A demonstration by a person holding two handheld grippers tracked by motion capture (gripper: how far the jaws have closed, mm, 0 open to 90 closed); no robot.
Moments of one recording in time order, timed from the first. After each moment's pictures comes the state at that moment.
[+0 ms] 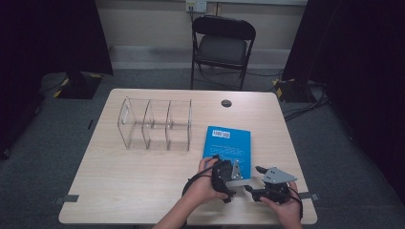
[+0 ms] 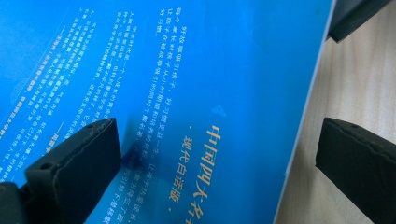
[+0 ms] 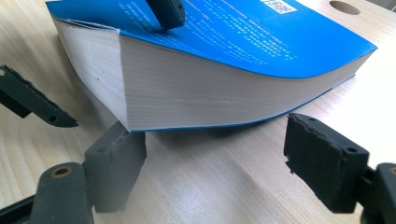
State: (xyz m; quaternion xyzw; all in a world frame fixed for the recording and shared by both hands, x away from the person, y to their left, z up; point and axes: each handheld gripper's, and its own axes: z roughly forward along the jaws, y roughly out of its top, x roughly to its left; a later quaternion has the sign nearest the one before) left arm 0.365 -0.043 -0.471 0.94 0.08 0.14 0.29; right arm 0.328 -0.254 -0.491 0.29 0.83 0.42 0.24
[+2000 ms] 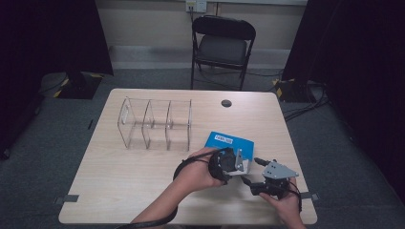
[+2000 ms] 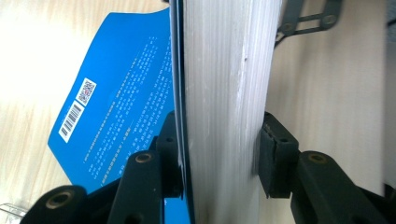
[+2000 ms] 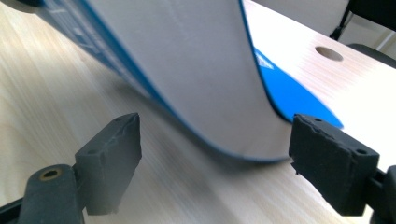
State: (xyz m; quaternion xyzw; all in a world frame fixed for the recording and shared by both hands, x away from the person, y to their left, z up) left arm 0.352 -0.032 -0.370 0.96 0.03 0.13 0.23; right arm 0.341 -0.249 -0.475 0.25 0.81 0.46 0.26
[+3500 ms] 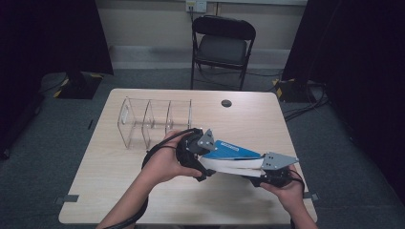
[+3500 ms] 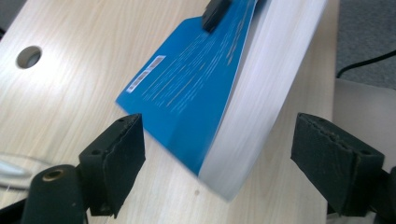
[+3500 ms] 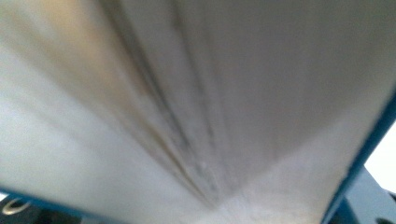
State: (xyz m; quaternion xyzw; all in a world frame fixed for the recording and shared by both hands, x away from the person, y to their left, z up) left arm 0.357 0.049 -0.319 0.94 0.11 0.10 0.32; right arm 0.352 -0.240 -0.431 0.18 0.84 0.47 0.18
